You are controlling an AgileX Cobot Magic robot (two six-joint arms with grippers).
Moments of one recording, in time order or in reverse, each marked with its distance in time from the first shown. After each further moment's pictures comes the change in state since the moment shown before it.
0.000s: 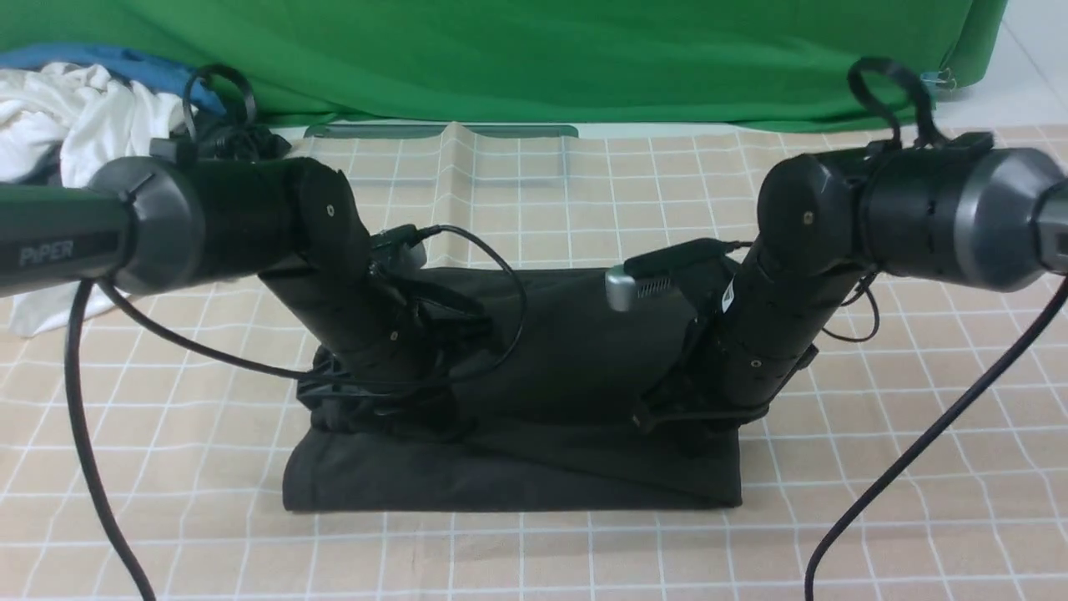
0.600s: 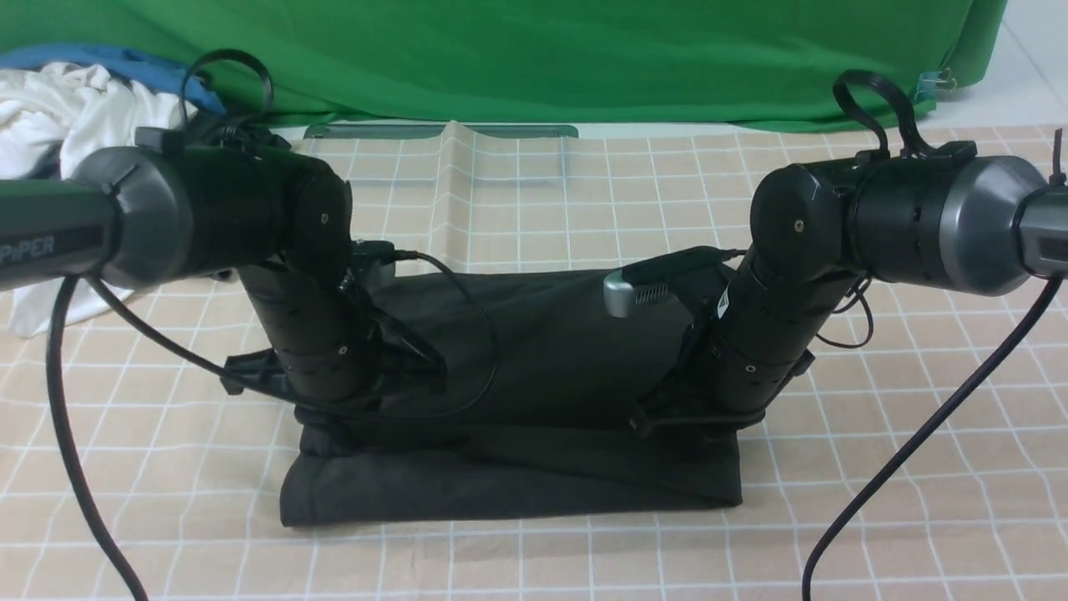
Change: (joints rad) right arm 0.000 0.009 0.000 0.002 -0.002 0.008; left arm 0.000 -0.031 -0.006 0.320 0.170 -0.062
